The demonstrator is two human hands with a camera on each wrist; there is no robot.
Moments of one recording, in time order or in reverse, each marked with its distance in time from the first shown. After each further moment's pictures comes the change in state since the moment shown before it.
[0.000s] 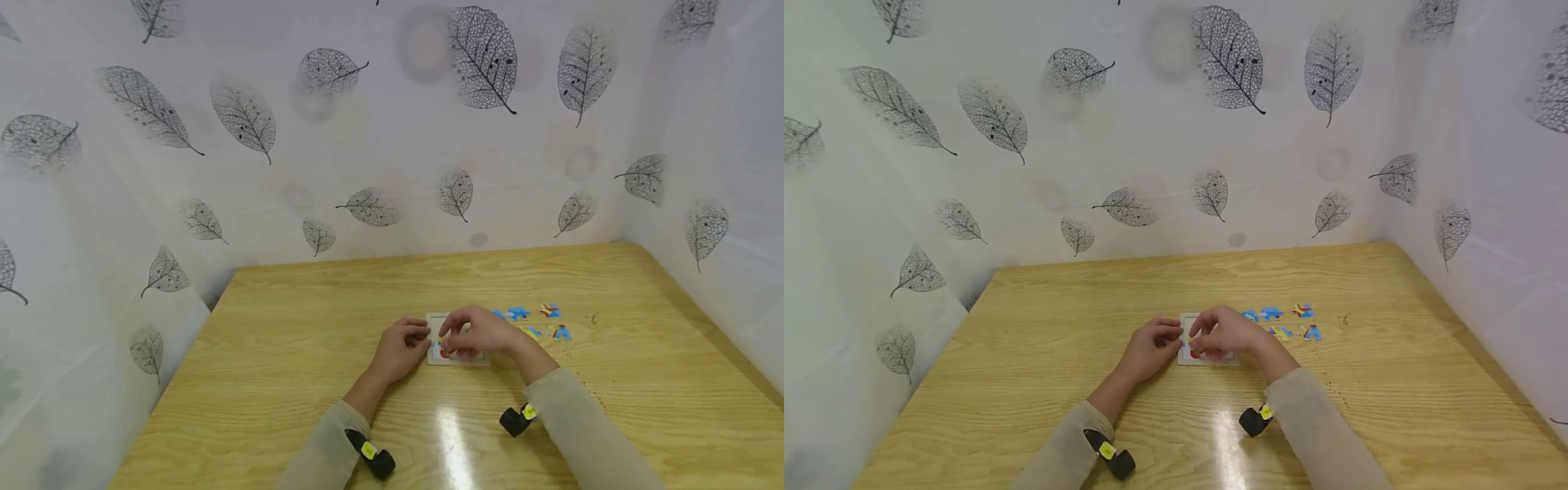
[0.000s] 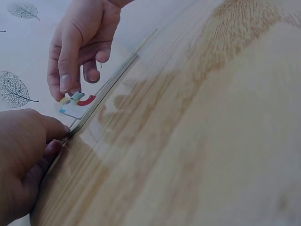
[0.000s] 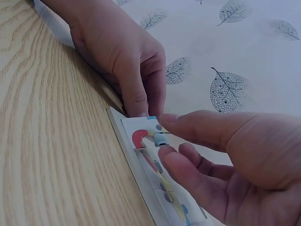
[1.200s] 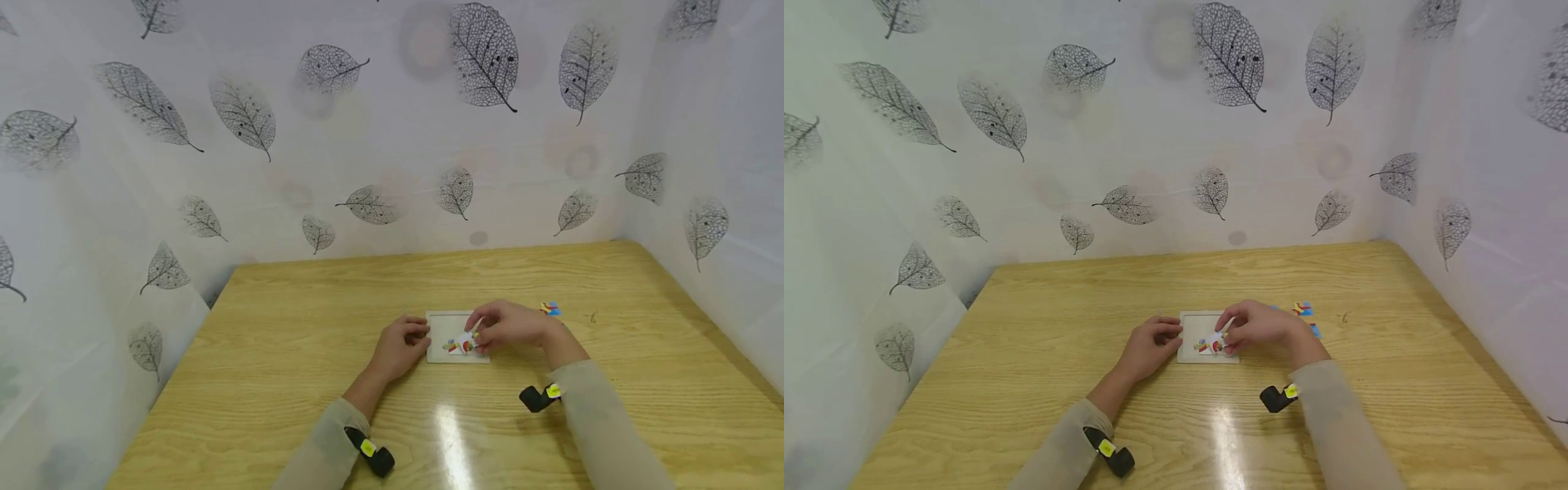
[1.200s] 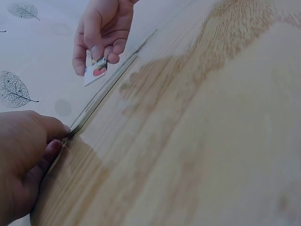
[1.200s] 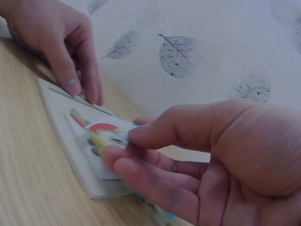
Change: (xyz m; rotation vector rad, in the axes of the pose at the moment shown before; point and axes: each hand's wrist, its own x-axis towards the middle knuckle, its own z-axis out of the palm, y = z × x) left_hand -0.001 0.003 0.001 0.006 0.002 -0.042; right_hand -0.016 0.030 -0.045 0.098 -0.114 0.053
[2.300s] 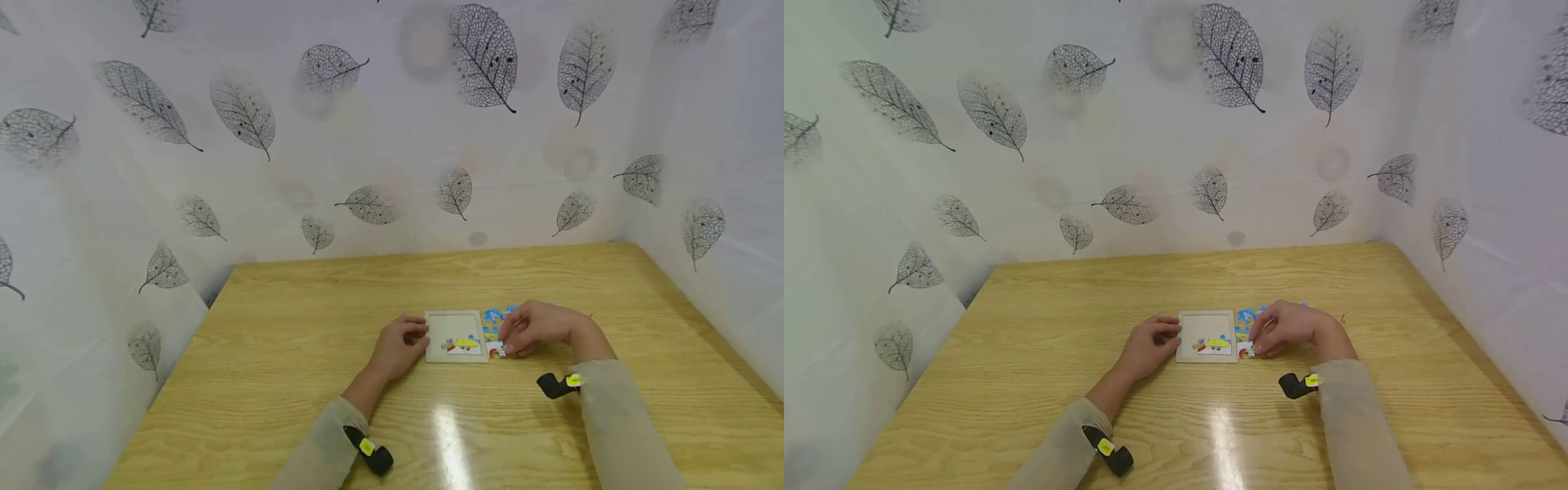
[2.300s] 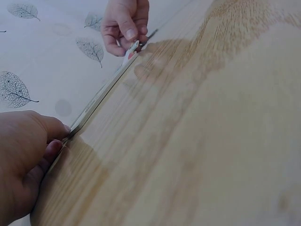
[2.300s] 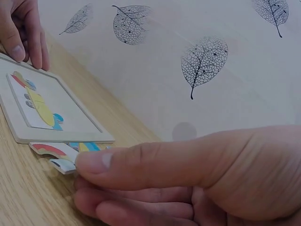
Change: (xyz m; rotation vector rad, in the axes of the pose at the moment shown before) left_hand -0.001 0.002 -0.001 -0.003 -0.004 -0.011; right_hand -0.037 0.014 -0.030 -0.027 0.020 0.139
